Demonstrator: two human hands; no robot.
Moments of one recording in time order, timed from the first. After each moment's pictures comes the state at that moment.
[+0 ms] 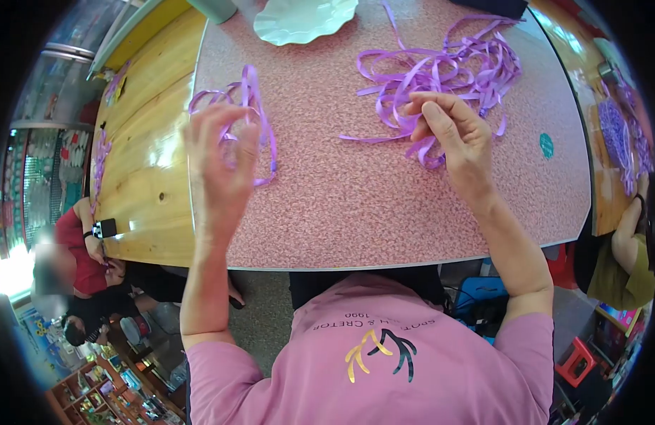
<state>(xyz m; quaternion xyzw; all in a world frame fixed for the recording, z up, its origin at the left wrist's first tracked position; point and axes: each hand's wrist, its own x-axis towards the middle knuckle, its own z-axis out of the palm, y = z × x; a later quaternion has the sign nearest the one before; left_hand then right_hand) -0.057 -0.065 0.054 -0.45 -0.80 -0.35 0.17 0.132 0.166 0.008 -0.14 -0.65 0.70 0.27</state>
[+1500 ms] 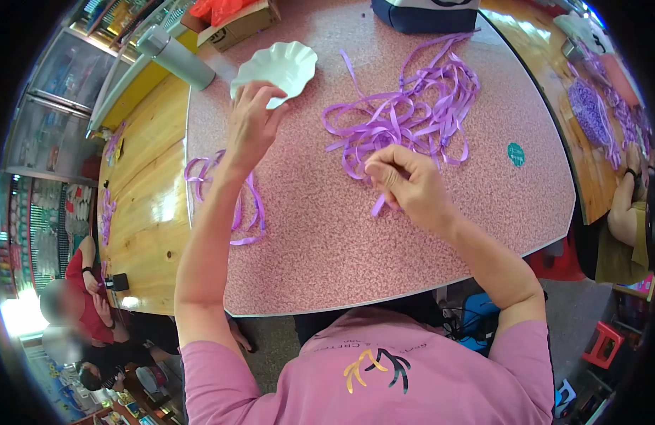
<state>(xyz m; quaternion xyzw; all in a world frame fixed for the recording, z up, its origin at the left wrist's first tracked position) -0.154 0.072 0.022 -0.62 -0.72 -0.18 0.24 0.135 0.171 0.018 -0.16 -0.72 0.64 0.22</state>
